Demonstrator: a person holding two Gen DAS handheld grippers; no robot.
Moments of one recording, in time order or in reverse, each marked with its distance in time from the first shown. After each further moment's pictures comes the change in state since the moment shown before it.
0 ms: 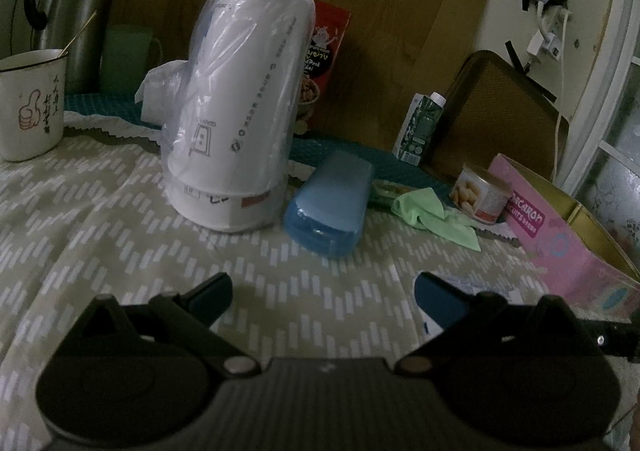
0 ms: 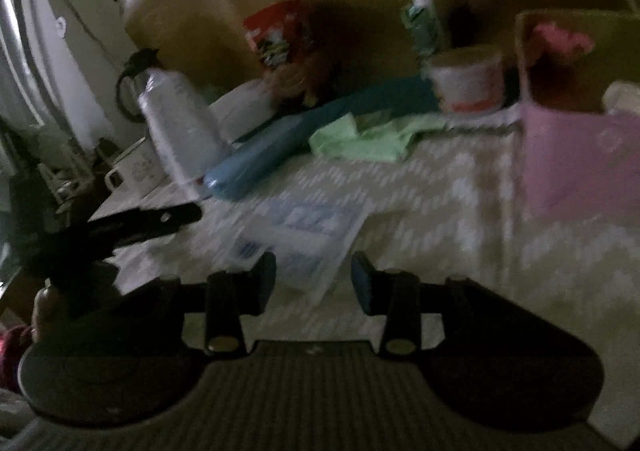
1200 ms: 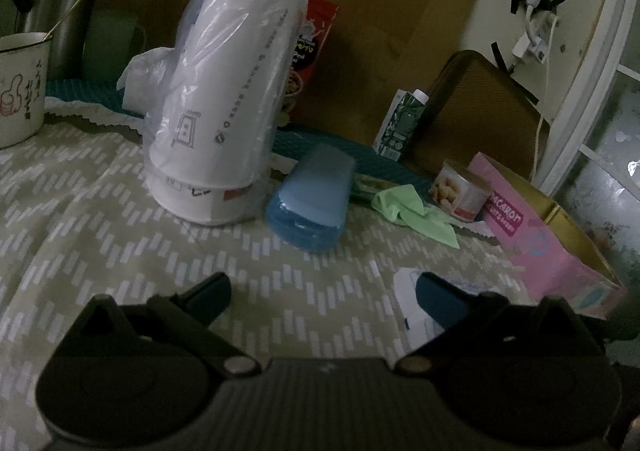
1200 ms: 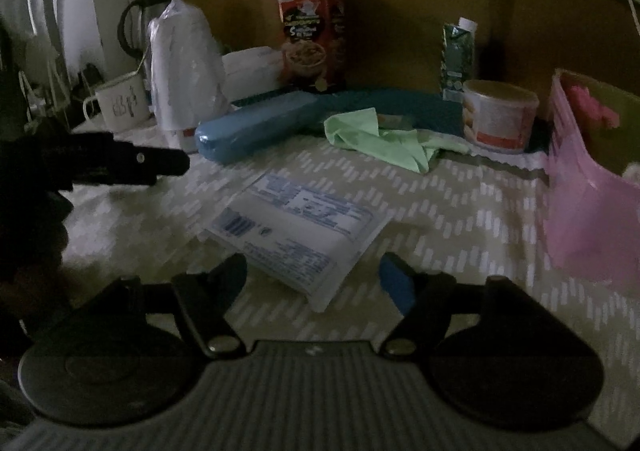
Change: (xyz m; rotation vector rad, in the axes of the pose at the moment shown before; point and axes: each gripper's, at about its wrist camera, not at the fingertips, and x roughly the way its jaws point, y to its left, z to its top) left arm 0.001 0.005 0.000 -0.024 0.021 -0.081; right arm 0.039 0.040 -0.014 -0.287 0.027 -0.135
